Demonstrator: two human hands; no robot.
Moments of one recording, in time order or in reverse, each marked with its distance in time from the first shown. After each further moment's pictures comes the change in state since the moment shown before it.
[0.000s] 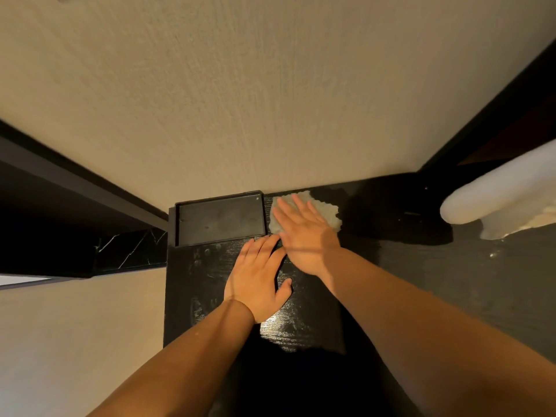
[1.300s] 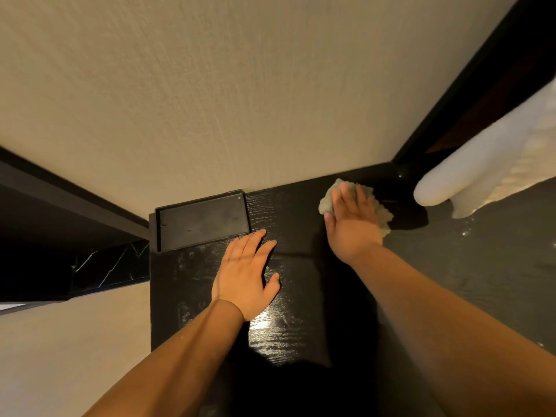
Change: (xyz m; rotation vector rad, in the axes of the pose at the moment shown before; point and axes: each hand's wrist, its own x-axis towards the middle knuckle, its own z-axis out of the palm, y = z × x) left_hand 0.001 -0.001 -0.006 0.015 -0.034 -0.015; right_hand -0.054 0.081 0.001 -0.015 0.126 0.436
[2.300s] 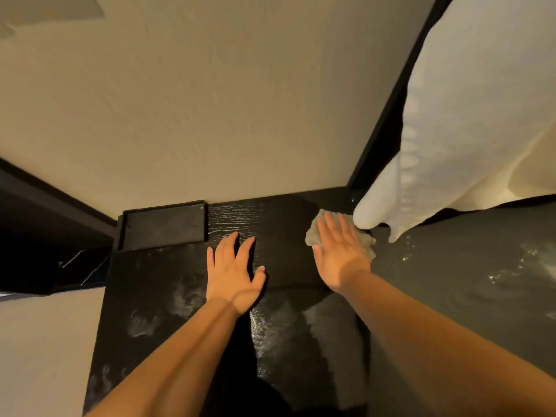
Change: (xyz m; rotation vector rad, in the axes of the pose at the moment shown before) left_hand 0.032 0.100 0.009 -0.116 0.069 -0.351; right_hand -0.026 0.098 -0.016 -0.017 -0.105 -0.132
